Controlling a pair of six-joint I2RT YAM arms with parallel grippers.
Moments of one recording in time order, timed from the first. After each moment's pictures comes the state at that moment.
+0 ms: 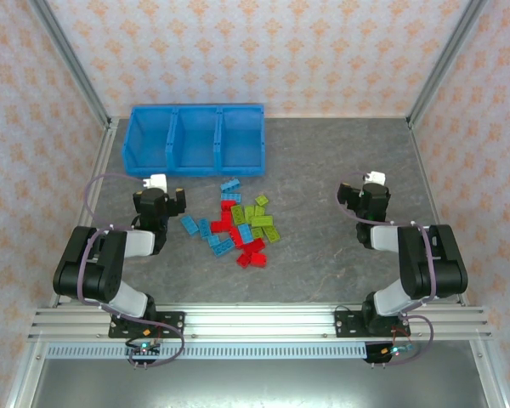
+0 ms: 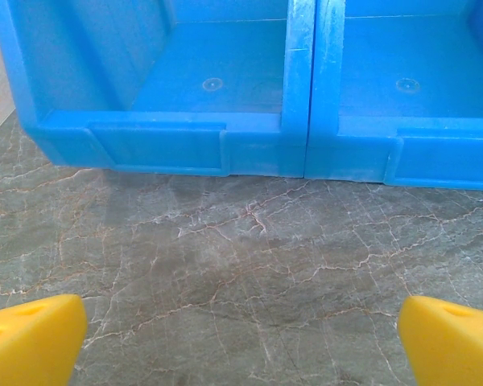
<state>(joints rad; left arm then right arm) -0.05 1.51 0.41 0.63 -0.28 -0.05 0.03 1.52 0.45 0.59 0.17 0.16</state>
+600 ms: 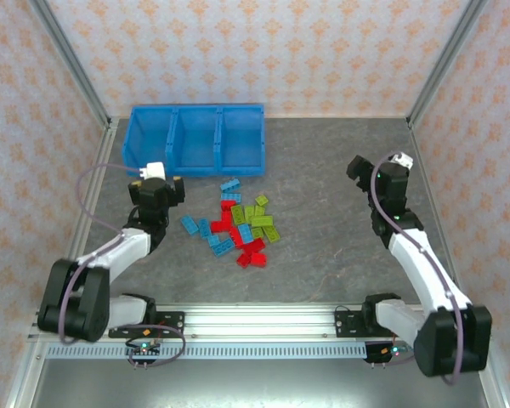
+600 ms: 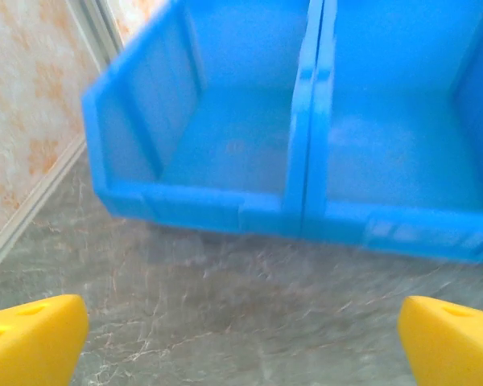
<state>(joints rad) -0.14 1.22 0.55 0.24 -0.44 -0.12 0.11 1.01 0.75 -0.14 0.16 0.58</state>
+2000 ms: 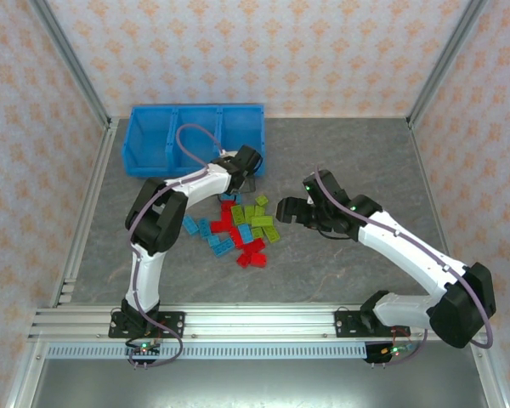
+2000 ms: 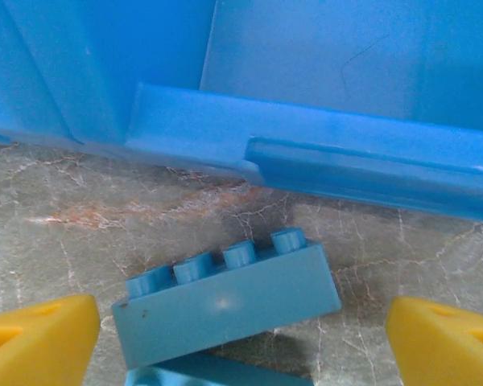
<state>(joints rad) -0.51 2.09 1.52 -0.61 -0.39 -0.69 0.64 1.21 0.98 -0.70 -0.07 0.73</state>
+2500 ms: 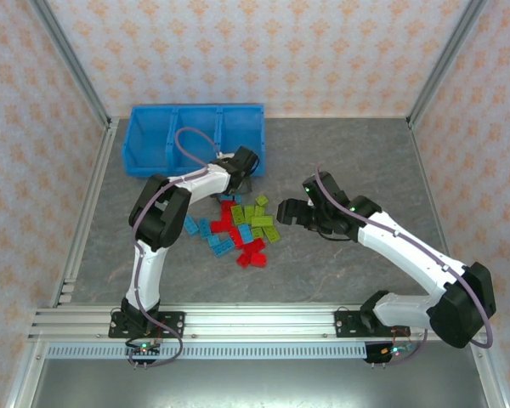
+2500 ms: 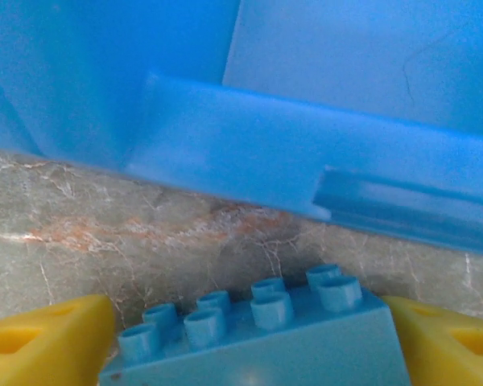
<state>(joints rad) -0.48 2.14 1.52 -0.57 -0.37 -0.70 0.65 1.21 0.97 -0.71 -0.07 0.75</state>
